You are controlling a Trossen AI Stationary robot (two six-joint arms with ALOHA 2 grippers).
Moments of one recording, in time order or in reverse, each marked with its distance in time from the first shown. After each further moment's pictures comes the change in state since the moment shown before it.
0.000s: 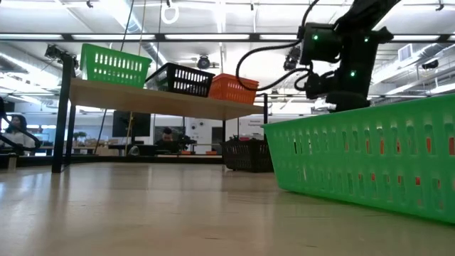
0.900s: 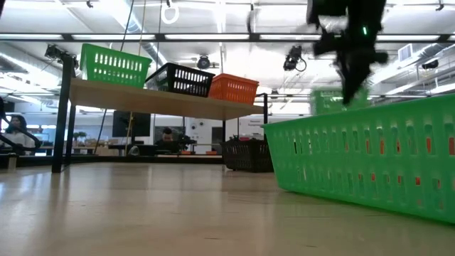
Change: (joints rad) left arm 0.038 0.002 0.020 -0.059 -0.060 0.016; right arm 0.070 -0.116 0.236 -0.387 0.137 -0.239
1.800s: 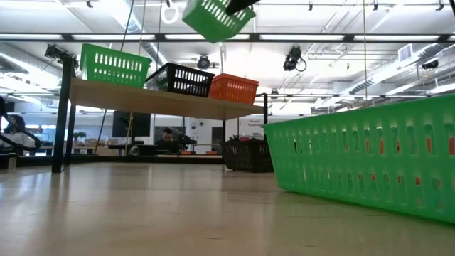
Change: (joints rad) left arm -0.108 0.000 0.026 -0.048 -0.162 -0.209; right arm 0.141 0.395 0.761 0.253 -0.112 -0.677
